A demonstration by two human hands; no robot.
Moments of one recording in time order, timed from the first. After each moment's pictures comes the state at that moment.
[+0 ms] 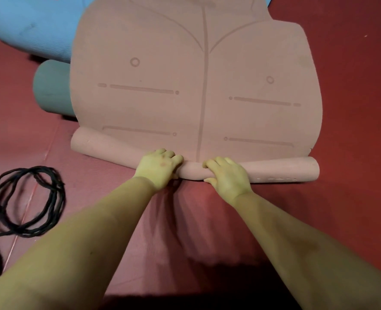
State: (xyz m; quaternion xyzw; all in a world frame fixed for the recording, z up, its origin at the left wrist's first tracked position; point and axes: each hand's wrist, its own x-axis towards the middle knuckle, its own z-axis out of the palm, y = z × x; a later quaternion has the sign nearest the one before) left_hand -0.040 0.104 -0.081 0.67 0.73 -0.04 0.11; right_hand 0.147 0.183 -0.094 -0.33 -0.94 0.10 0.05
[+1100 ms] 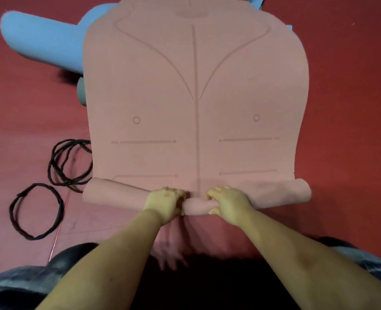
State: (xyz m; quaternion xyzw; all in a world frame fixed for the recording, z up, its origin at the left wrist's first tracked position) left_hand 0.037 -0.070 -0.061 0.61 0.74 -0.05 0.28; right_hand 0.218 0.026 -0.062 -0.31 -0.92 0.21 -0.13
